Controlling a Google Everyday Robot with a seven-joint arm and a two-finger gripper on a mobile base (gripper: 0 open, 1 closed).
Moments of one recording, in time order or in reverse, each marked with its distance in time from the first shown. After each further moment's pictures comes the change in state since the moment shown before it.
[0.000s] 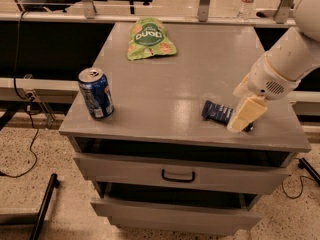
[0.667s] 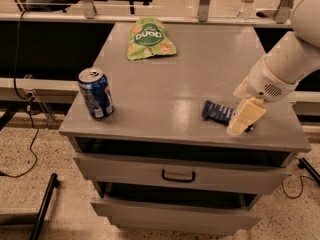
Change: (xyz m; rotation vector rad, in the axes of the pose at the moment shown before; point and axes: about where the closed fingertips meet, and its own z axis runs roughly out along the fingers) arm 0.003 -0.001 0.009 -0.011 0.002 0.010
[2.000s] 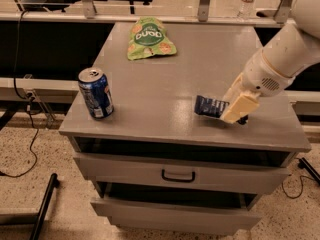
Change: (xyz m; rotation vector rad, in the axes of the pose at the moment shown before) arm -0.027 0.008 -0.010 -0.019 -0.057 -0.058
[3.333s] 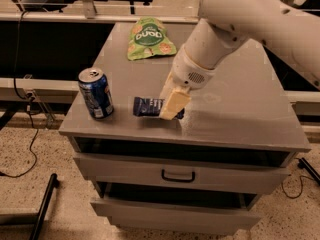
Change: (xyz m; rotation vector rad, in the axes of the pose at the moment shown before) arm -0.137 0.029 0.058 -0.115 -0.065 -0.237
